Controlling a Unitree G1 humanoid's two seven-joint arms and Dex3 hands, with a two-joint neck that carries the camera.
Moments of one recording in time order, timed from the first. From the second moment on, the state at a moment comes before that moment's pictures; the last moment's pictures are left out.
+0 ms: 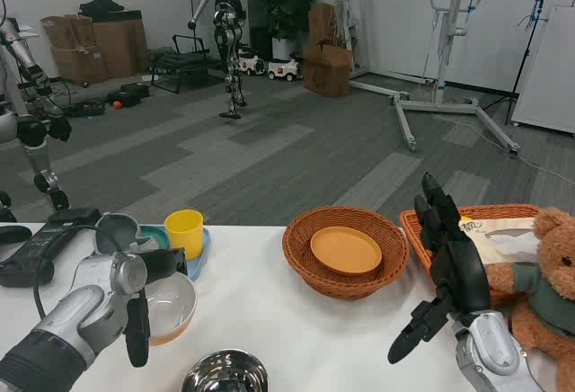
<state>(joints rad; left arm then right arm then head) -0.63 0.48 -0.24 0.35 0.87 0.41 -0.63 -0.57 -0.51 0.54 0.66 0.61 -0.82 -0.17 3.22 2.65</state>
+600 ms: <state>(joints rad) -0.62 0.47 -0.21 0.32 0.87 0.42 -0.64 -0.57 -0.51 0.55 0.68 0.61 -0.82 -0.17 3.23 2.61</state>
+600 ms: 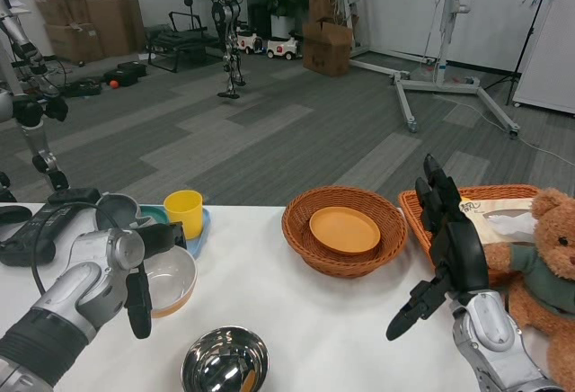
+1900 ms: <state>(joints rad) -0.51 0.32 0.00 0.62 1.00 0.24 -0.51 -0.57 -0.51 0.56 0.67 0.62 -0.82 -0.17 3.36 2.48</state>
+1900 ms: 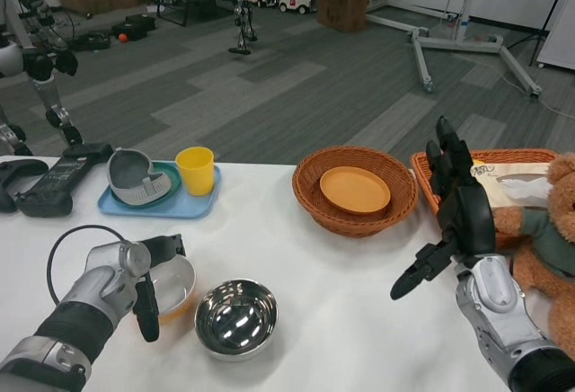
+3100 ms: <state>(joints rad) -0.49 0.32 0.04 0.55 1.04 0.24 -0.54 -0.57 -0.51 0.57 0.67 0.63 -0.82 -0.17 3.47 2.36</state>
